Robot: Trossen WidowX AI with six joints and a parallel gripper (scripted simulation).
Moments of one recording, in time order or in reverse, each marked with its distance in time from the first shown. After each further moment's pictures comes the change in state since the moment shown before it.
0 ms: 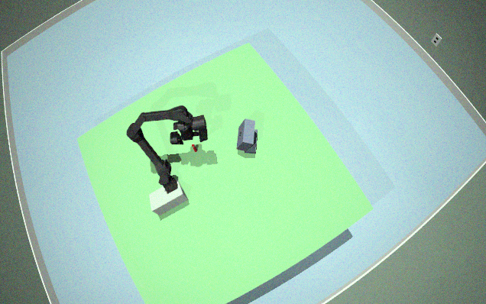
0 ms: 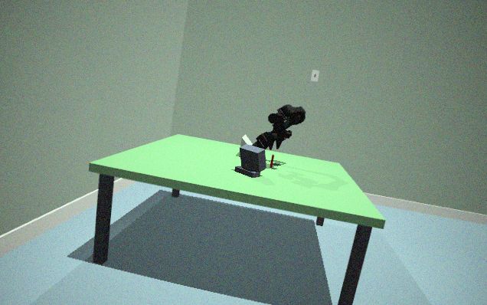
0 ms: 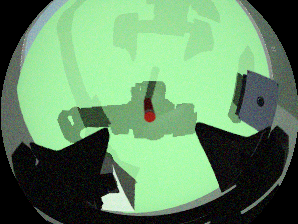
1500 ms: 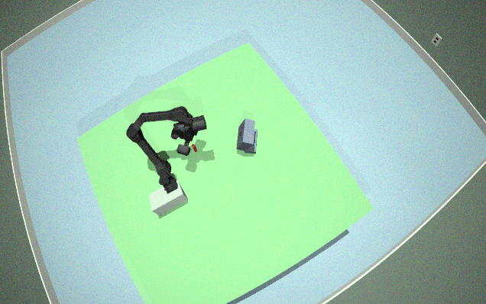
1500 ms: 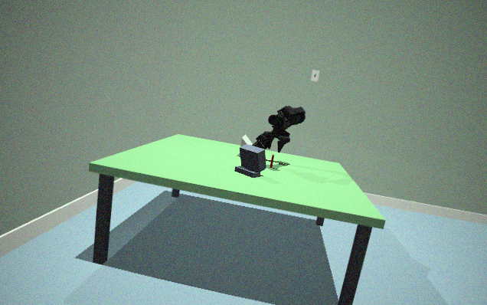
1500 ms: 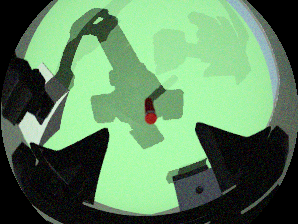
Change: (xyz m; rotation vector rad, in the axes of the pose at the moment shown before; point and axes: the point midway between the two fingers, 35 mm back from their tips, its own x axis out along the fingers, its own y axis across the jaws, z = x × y) arm 0.007 0.000 0.000 -1.148 -0.002 0.000
